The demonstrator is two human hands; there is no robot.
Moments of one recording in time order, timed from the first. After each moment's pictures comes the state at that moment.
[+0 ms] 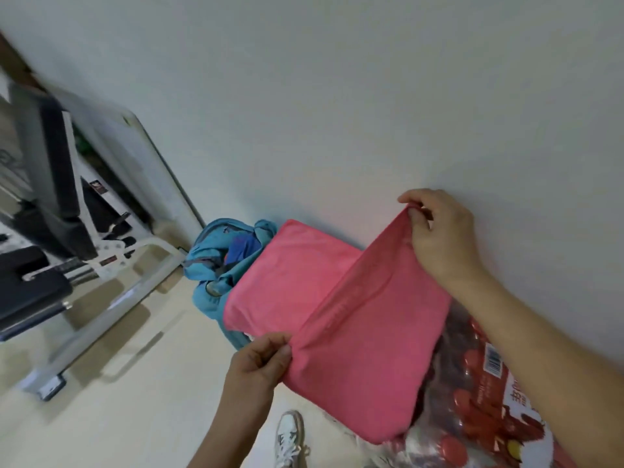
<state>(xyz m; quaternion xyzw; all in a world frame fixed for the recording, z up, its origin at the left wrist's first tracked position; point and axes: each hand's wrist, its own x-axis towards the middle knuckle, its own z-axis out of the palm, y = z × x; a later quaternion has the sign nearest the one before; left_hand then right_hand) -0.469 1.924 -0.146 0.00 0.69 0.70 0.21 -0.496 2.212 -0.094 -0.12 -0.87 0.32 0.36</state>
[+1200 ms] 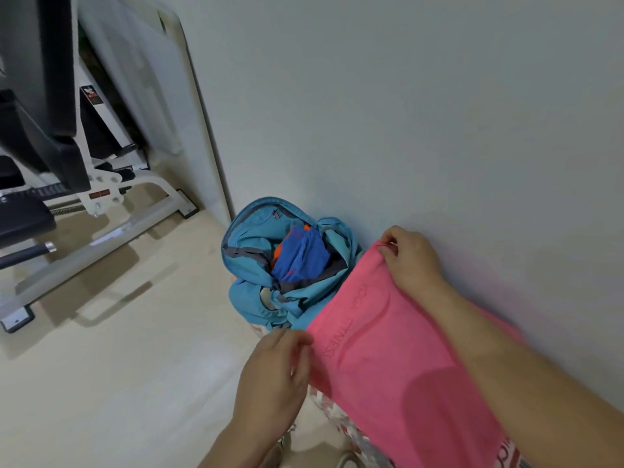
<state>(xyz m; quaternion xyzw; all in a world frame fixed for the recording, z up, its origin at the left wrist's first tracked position) -0.619 1.829 -0.201 0.12 0.92 0.37 0.11 -0.711 2.090 -0.195 -0.14 -0.97 0.21 0.03</state>
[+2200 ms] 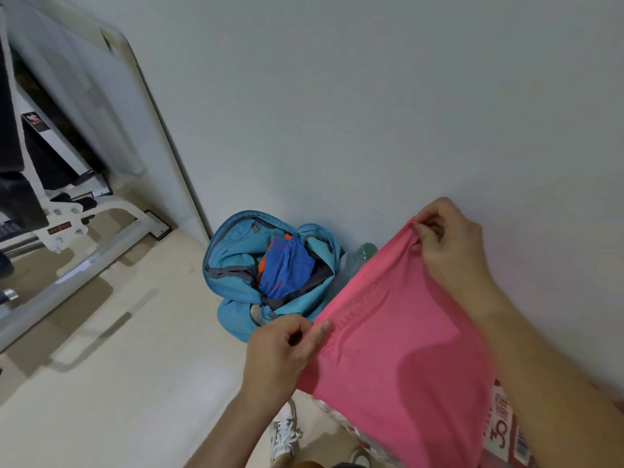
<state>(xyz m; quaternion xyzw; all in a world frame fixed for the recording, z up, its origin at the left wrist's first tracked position) -0.667 1.841 -0.200 0.17 0.84 0.51 0.07 -0.674 2.098 -0.125 -0.18 -0.89 0.36 0.23</state>
